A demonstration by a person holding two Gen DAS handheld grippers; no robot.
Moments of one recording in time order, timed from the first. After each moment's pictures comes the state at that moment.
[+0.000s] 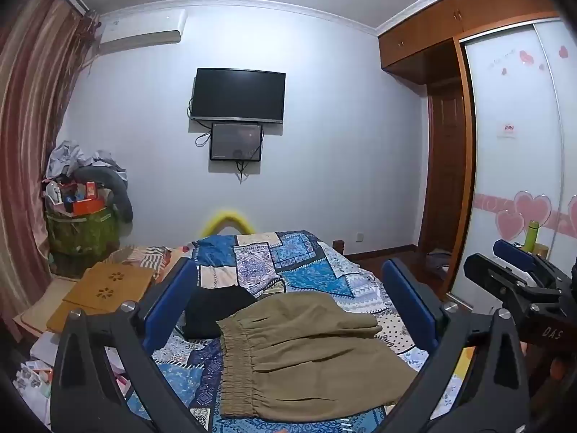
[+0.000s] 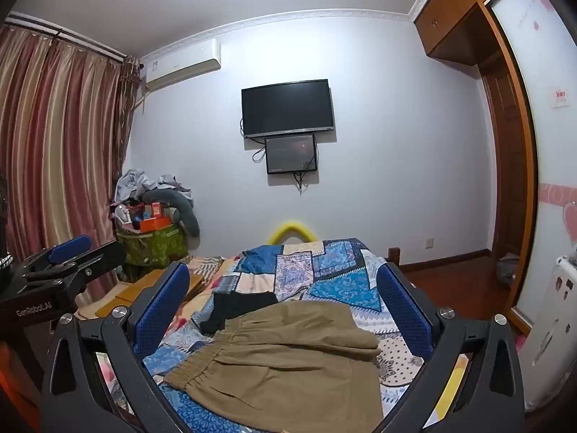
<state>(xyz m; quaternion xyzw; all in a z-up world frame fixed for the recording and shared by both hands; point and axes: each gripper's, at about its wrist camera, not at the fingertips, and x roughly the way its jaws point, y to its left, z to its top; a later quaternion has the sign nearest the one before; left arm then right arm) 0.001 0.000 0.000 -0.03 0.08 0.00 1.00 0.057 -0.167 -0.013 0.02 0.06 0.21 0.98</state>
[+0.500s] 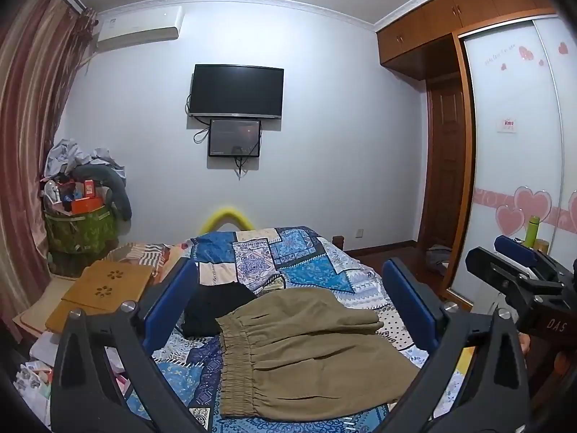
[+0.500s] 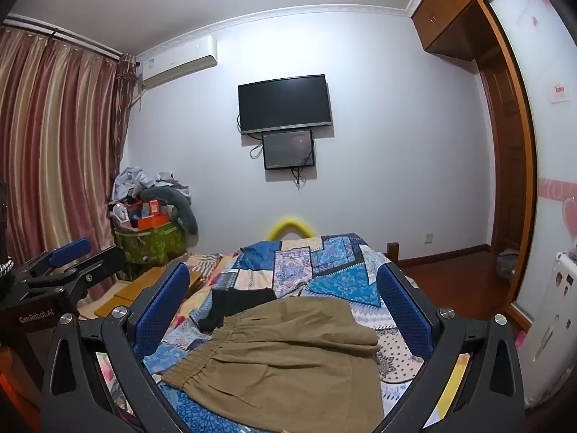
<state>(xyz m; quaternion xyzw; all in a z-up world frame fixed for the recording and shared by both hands) 0.009 0.004 -0.003 -0.02 0.08 0.00 1.00 0.061 -0.164 -0.018 0.02 0.07 0.20 0.98</state>
